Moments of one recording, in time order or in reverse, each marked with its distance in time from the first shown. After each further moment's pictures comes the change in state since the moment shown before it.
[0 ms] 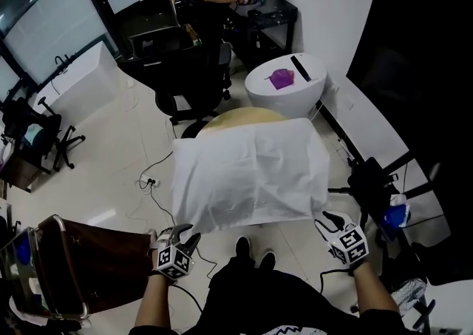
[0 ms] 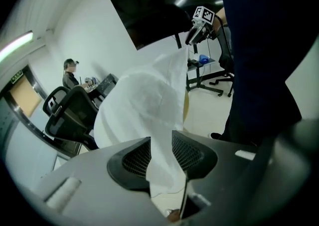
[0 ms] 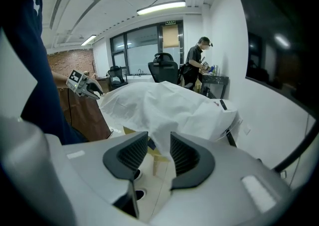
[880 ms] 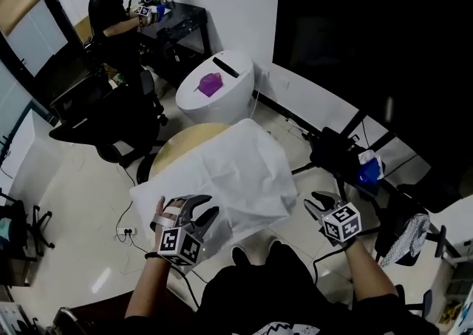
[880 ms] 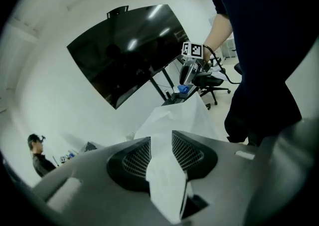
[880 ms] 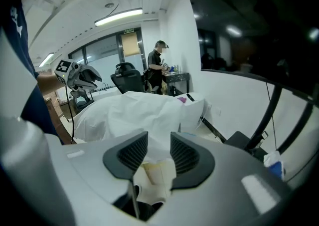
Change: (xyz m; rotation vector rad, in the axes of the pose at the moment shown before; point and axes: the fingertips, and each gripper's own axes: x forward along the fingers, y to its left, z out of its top) left arm 0.050 0.090 0.247 0.520 -0.463 -0.177; right arm -0.021 -0.059 -0.005 0.354 -0.074 -0.296
